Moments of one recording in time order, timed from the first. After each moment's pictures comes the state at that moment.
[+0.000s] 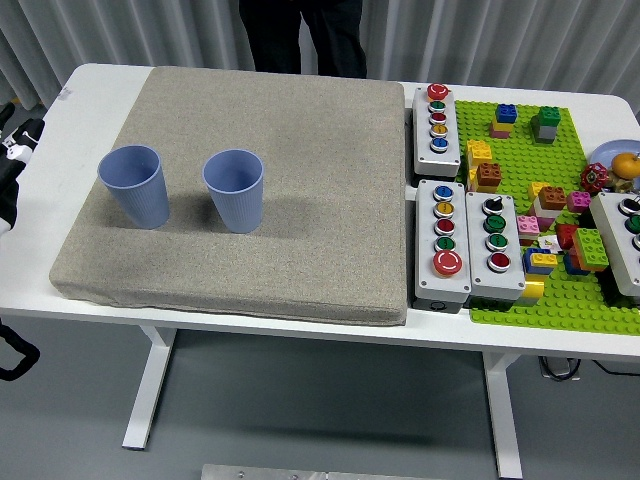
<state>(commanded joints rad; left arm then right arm) -0.02 0.41 -1.46 -1.44 0.79 0.13 -0.23 0.21 -0.10 1.60 0.18 -1.08 -0.18 -0.26</state>
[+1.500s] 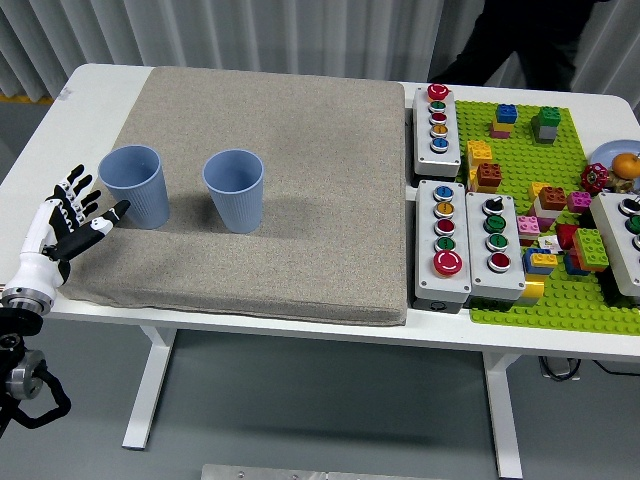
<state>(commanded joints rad) -0.04 0.36 -1.31 -1.29 0.97 0.15 -0.22 0.21 -0.10 1.59 0.18 -1.08 -0.17 -0.26</state>
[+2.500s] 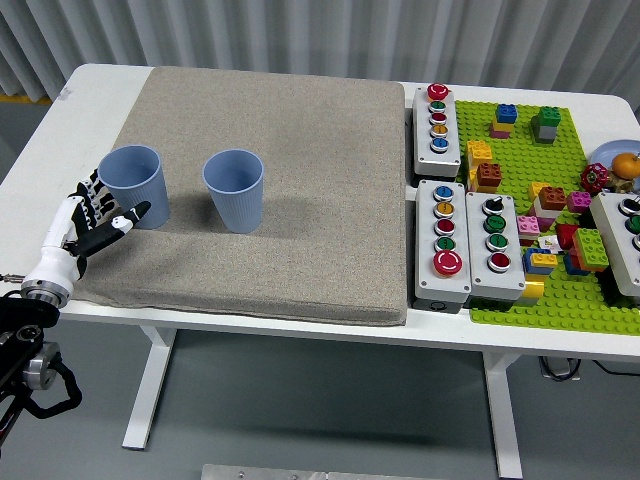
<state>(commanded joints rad) -0.10 0.35 -1.25 -1.24 1.02 0.16 -0.20 0.21 -0.10 1.58 0.18 -1.07 -0.18 -0.26</state>
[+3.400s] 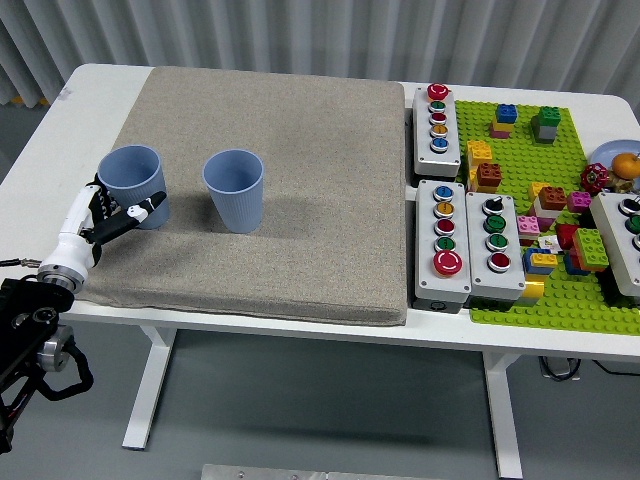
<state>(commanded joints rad) -0.20 0.36 -1.17 -1.17 0.98 0.16 -0.20 0.21 -0.10 1.58 0.18 -1.06 -0.17 -0.26</state>
